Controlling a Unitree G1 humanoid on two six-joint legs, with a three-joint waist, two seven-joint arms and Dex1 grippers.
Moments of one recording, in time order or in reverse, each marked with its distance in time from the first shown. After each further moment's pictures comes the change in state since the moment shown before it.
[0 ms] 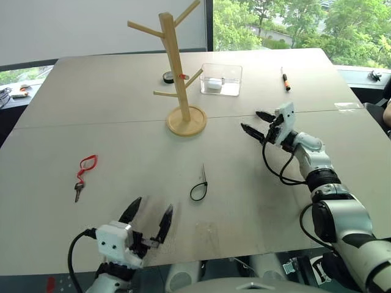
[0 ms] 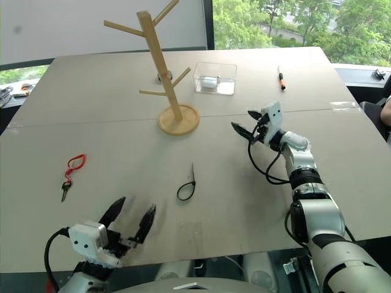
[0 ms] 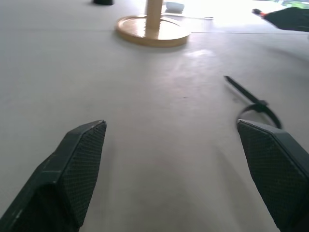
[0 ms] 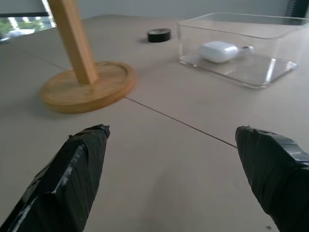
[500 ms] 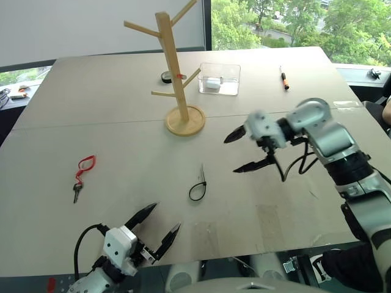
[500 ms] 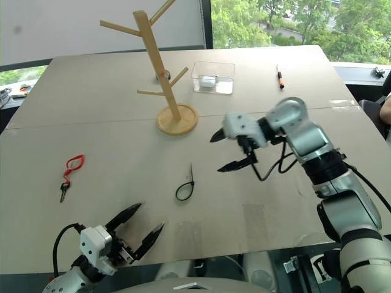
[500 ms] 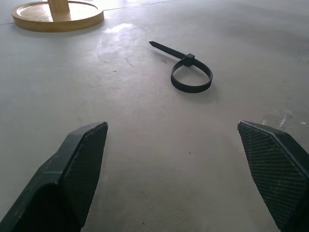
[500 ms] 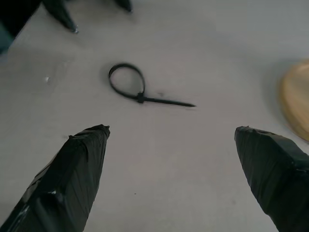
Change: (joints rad) left arm -0.141 0.124 0.032 0.256 -0.029 -0.121 -0.219; right arm -0.113 -0.263 0.552 -0.763 -0.124 0.356 0.488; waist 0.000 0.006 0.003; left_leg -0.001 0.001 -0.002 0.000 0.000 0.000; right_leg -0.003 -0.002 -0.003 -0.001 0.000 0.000
